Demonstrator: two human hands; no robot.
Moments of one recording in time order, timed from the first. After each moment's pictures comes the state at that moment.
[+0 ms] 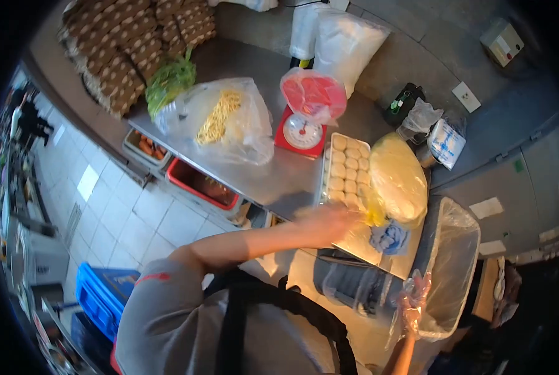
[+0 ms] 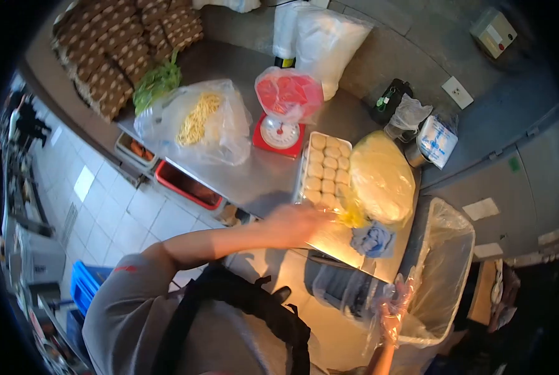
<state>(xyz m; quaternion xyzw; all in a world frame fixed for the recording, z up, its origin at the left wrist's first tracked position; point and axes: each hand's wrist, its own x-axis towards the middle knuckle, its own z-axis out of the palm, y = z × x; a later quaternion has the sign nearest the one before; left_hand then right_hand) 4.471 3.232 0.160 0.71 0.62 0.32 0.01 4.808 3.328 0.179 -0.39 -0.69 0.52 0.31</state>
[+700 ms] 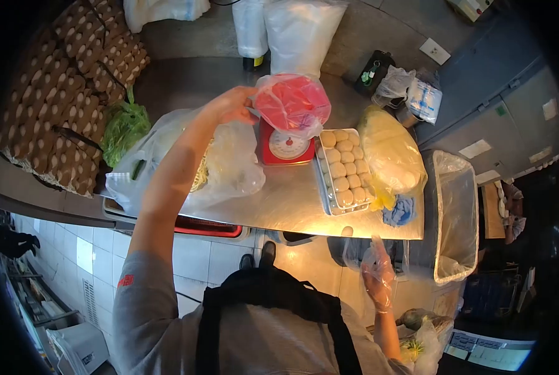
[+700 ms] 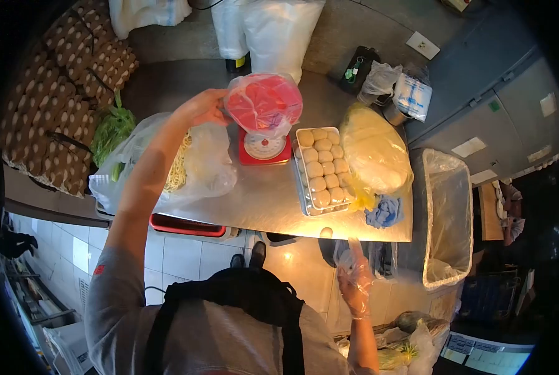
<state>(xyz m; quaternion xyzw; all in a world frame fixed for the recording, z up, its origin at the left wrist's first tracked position) 4.117 3.308 0.178 0.28 0.57 0.48 0.60 4.633 3.223 0.161 -0.41 -0.84 0.25 0.26</state>
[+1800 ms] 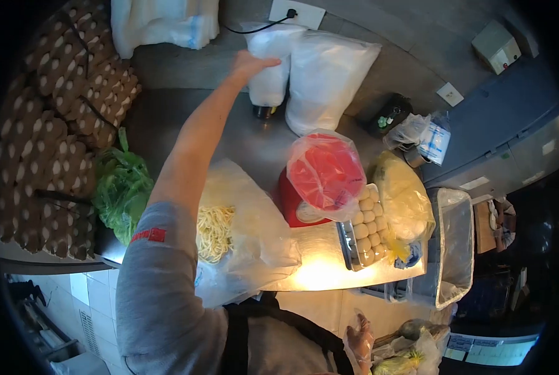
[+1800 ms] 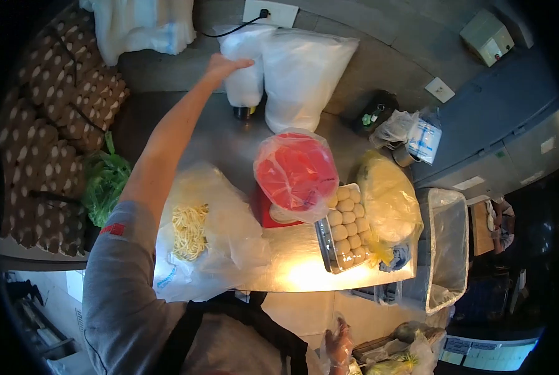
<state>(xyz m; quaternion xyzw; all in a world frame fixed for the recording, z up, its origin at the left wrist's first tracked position) 3.942 3.478 0.211 0.34 0.75 0.54 0.17 4.573 3.140 0.120 -0.65 -0.73 0.20 0.06</state>
